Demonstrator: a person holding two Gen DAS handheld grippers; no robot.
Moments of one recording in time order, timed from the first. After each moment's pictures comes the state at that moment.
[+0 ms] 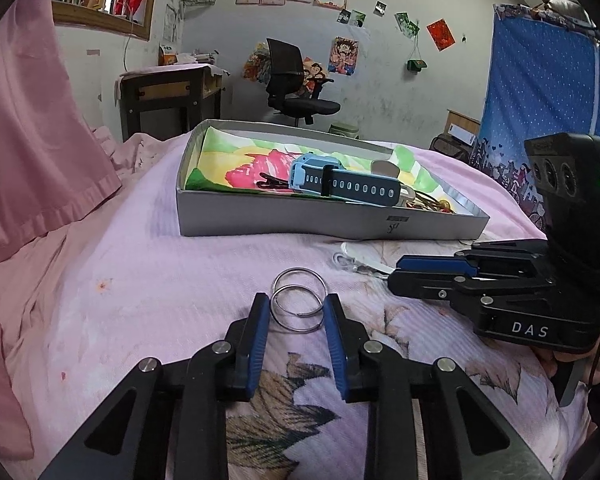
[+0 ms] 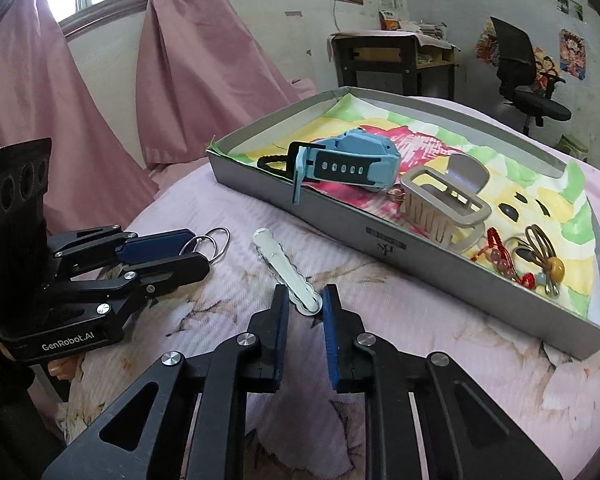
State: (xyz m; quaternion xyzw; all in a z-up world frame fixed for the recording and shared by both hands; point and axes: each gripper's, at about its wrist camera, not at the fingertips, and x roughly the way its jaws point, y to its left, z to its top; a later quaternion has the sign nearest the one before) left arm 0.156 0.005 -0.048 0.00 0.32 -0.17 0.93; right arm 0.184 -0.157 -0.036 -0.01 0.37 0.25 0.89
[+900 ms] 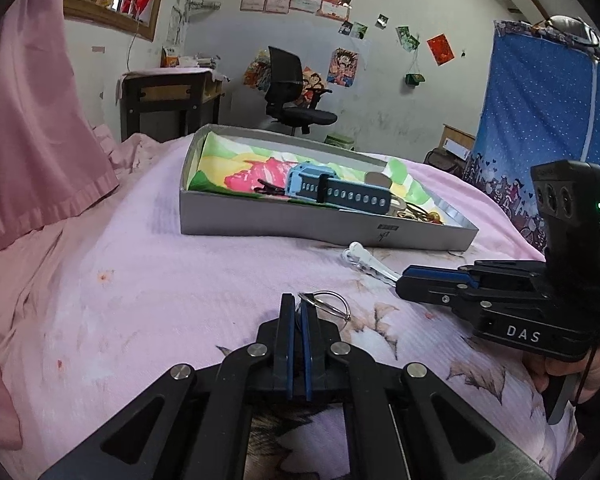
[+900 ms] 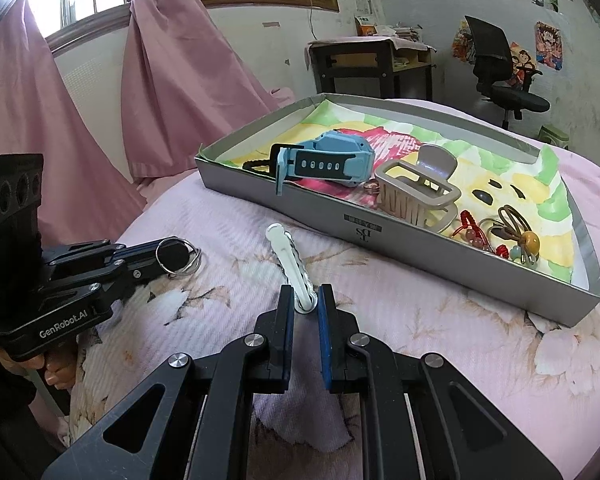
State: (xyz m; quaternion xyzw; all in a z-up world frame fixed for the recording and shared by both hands) left arm 0.148 0.011 -0.046 -0.02 0.31 -0.18 0.94; right arm 0.174 -0.169 -0.036 0.01 0.36 0.22 0.91
